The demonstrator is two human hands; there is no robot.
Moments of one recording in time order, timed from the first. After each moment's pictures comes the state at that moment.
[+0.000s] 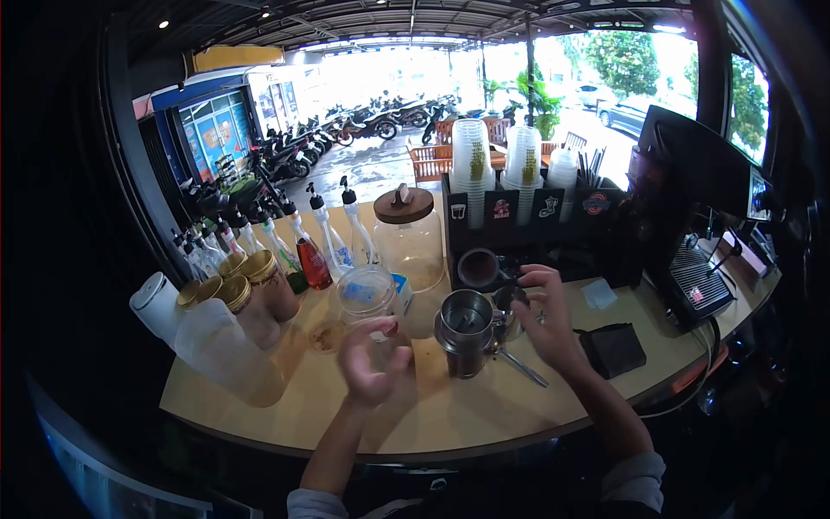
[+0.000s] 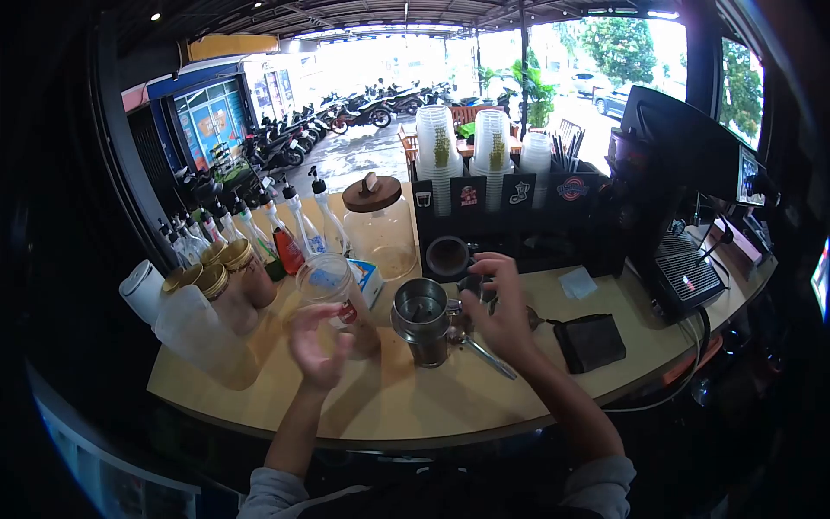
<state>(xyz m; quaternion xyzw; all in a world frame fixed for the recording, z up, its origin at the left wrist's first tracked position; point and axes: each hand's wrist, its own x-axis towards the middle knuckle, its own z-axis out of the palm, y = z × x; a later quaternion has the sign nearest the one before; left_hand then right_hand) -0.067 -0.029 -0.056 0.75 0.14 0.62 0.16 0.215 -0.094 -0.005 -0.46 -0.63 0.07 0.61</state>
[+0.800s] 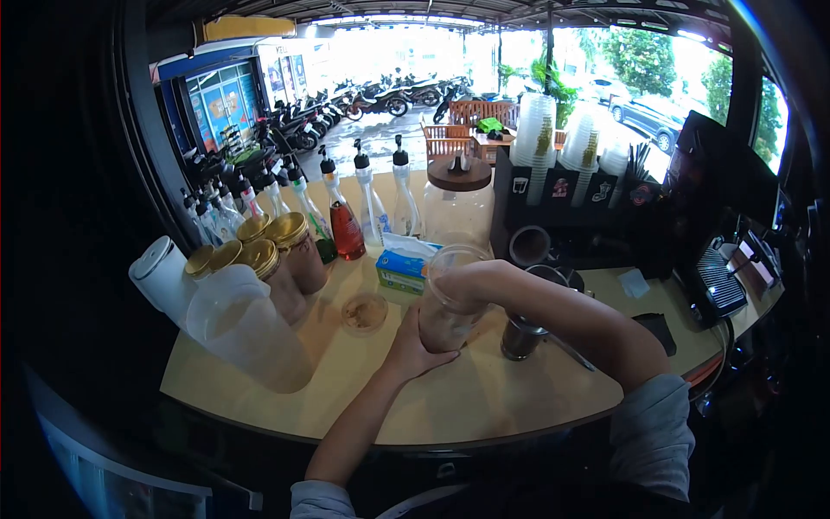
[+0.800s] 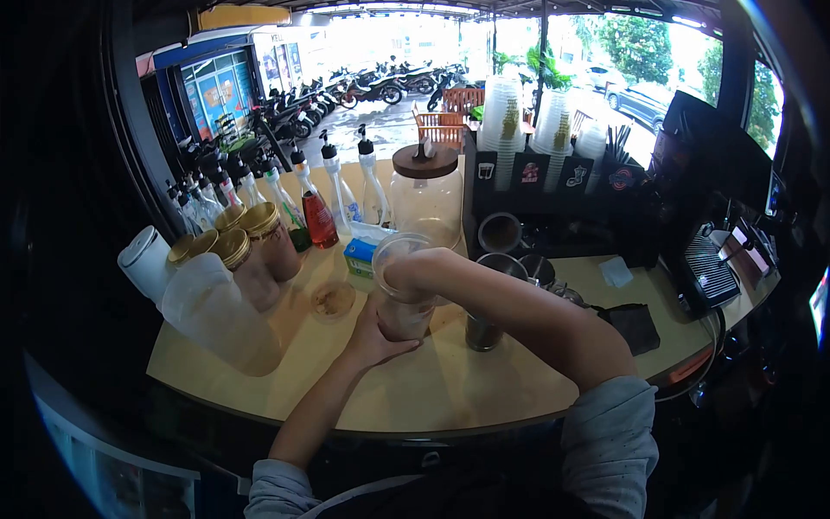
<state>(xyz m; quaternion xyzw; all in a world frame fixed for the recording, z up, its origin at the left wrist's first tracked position) -0.107 0.028 -0.140 0.77 0.32 0.43 0.34 0.071 0.091 -0.025 -0.25 -0.94 -0.07 -0.23</state>
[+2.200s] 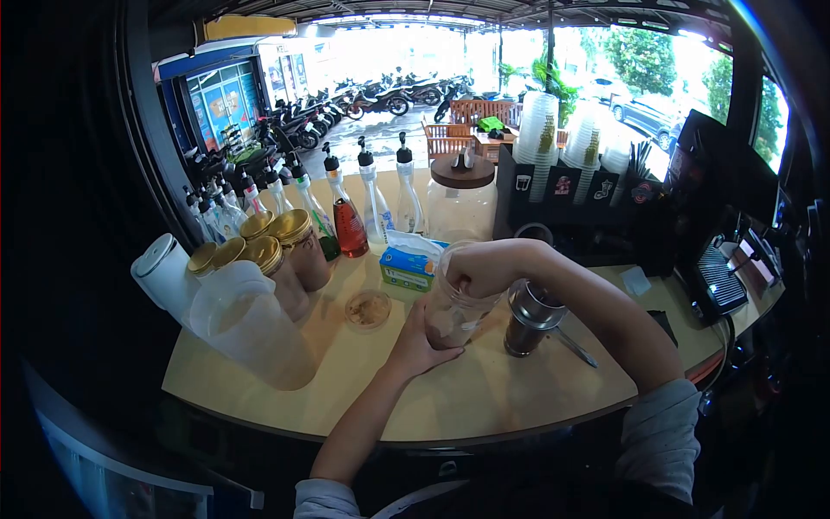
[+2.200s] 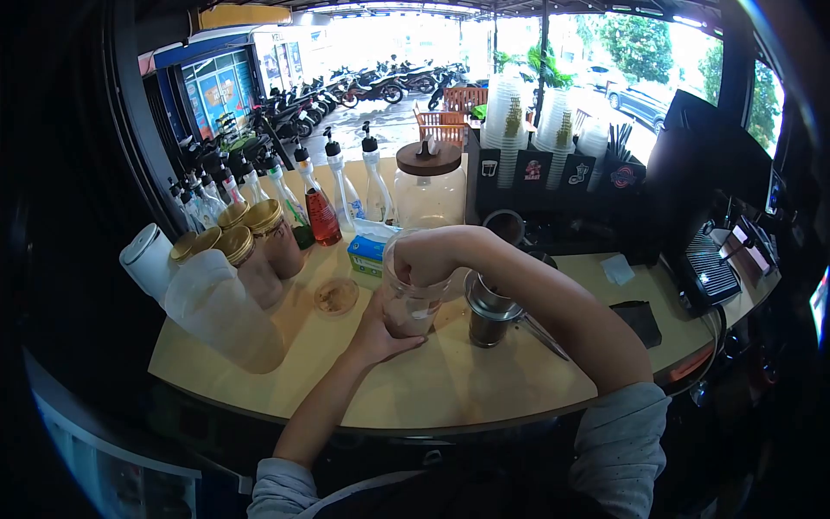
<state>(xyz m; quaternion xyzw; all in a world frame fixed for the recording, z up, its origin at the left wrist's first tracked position) -0.108 0.026 -0.139 0.79 0.30 0.43 0.31 0.070 0.032 0.063 -0.39 -0.90 0.17 -0.07</state>
